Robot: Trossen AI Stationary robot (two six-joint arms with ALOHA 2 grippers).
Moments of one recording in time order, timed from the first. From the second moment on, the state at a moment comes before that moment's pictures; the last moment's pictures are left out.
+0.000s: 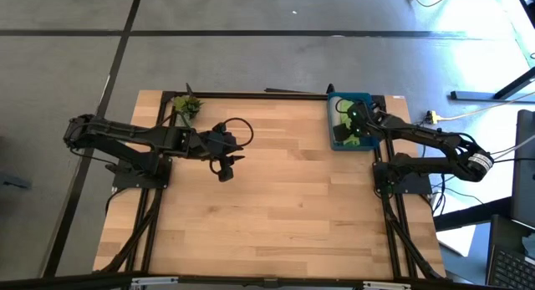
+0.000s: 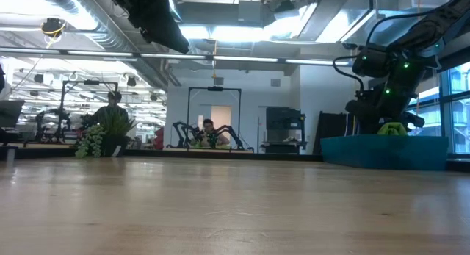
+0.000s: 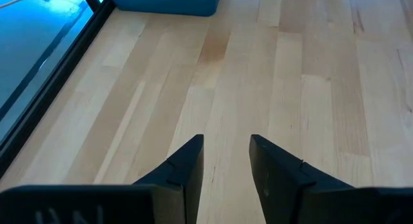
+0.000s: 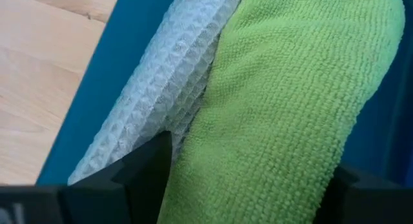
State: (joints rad) left arm -0.05 1.17 0.92 -0.46 -0.27 -0.15; right arm -0.80 1.10 0.46 -0.39 0.16 0.41
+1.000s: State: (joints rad) left arm -0.05 1.17 0.92 -0.46 -0.27 -0.15; right arm -0.80 0.96 0.46 -0.44 0.19 0.47
